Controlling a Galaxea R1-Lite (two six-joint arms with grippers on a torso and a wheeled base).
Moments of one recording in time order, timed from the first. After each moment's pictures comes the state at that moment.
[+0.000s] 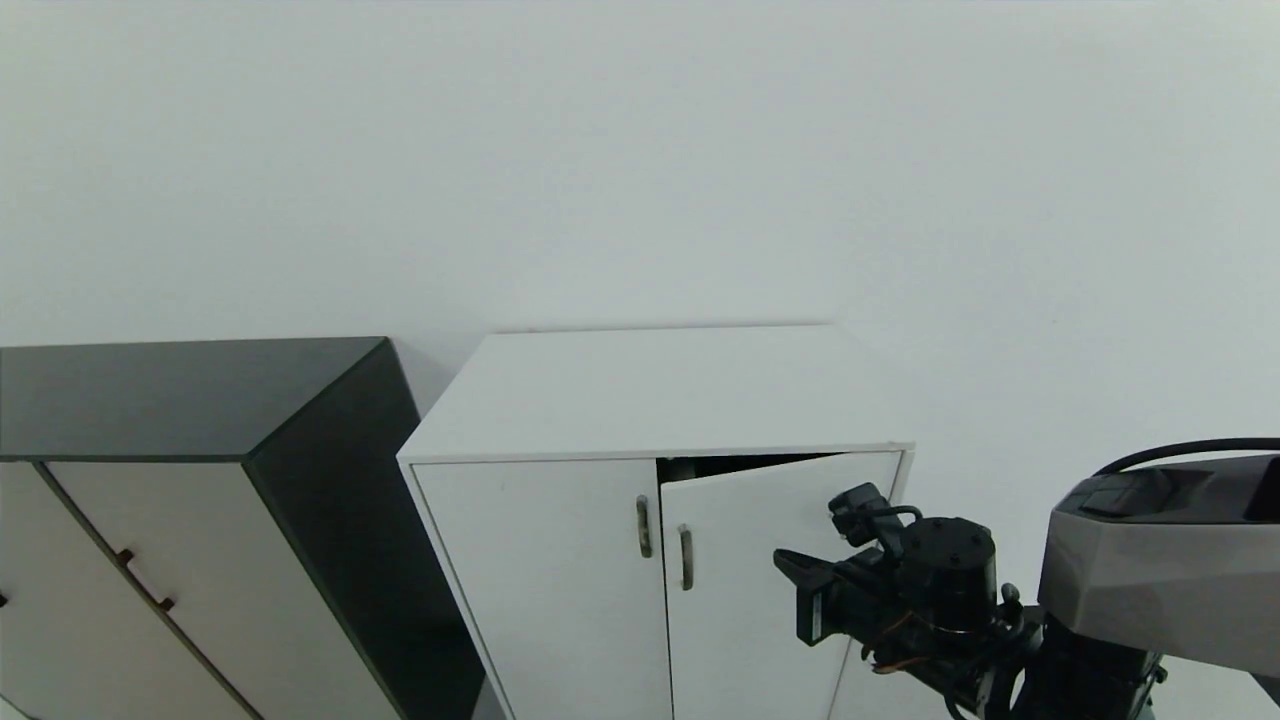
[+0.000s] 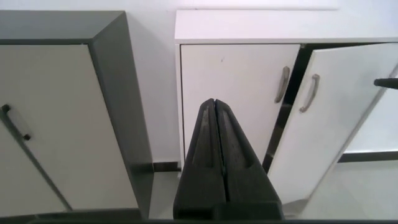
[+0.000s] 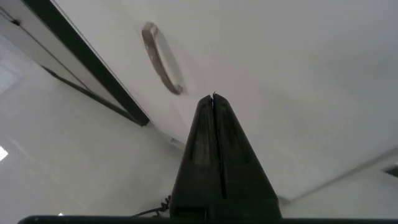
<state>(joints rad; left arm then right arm) 0.00 0.00 0.00 0.00 -0.01 -0.01 0.64 2.24 -0.50 -1.48 0.02 0.20</state>
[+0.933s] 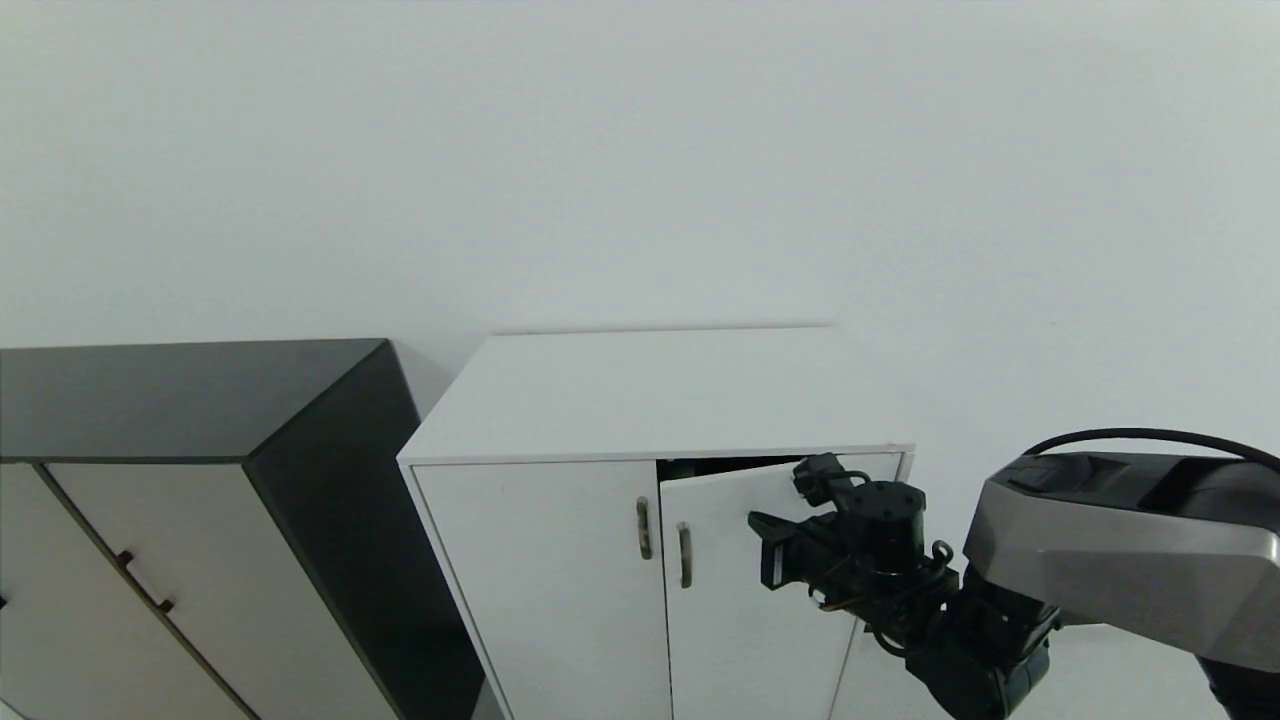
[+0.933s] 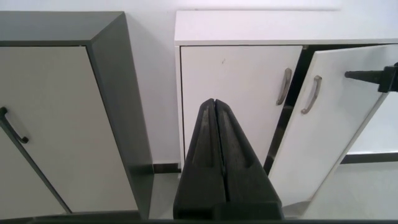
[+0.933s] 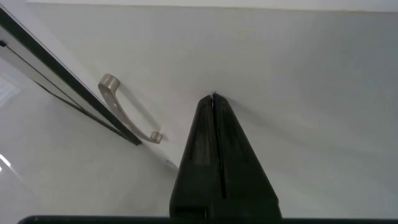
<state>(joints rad) 0.00 0.00 0.00 0.00 -0.01 -0.01 0.59 2.38 -0.81 -1.35 0.03 0.20</state>
